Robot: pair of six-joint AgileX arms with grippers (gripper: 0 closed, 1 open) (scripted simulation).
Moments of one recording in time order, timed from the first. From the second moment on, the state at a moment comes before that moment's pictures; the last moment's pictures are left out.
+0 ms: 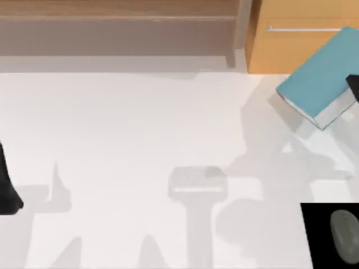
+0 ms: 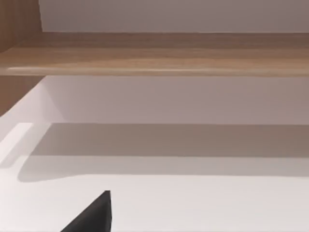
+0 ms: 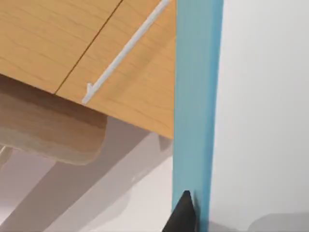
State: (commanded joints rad) left arm 0.00 0.00 0.00 0.00 0.00 0.00; right arm -0.03 1.59 0.52 0.72 -0.30 0.91
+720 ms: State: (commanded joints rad) left arm 0.00 0.00 0.00 0.00 0.00 0.00; right arm -0.52 1.86 0.89 0.69 -0.46 1.44
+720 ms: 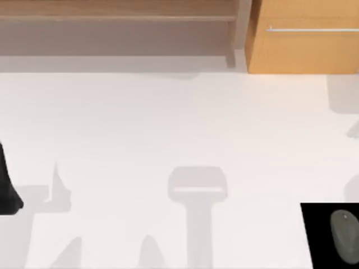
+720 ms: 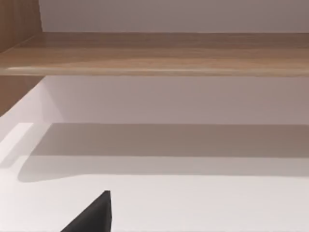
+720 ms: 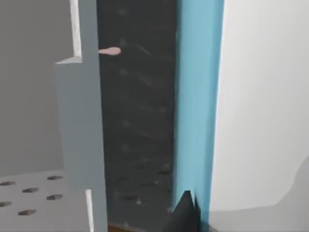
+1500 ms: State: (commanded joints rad) left arm 0.00 0.00 0.00 0.00 0.00 0.00; right arm -0.49 1.95 1.00 0.67 -0.43 1.46
